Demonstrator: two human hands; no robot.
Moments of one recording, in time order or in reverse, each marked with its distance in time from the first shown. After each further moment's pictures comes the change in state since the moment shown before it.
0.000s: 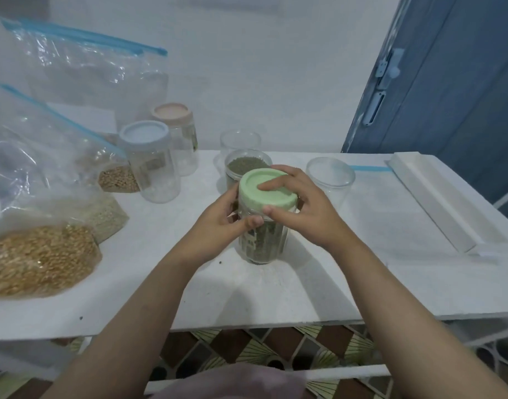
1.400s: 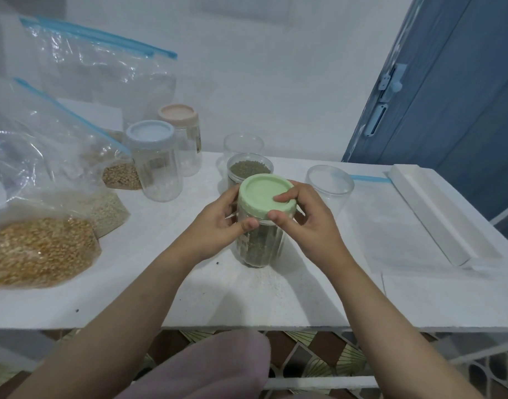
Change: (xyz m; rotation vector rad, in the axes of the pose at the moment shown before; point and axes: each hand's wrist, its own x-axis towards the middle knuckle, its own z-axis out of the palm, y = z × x) left_hand 0.000 -0.003 -0.003 -0.020 -0.001 0.033; right_hand -0.018 0.005 0.009 0.117 0.134 0.026
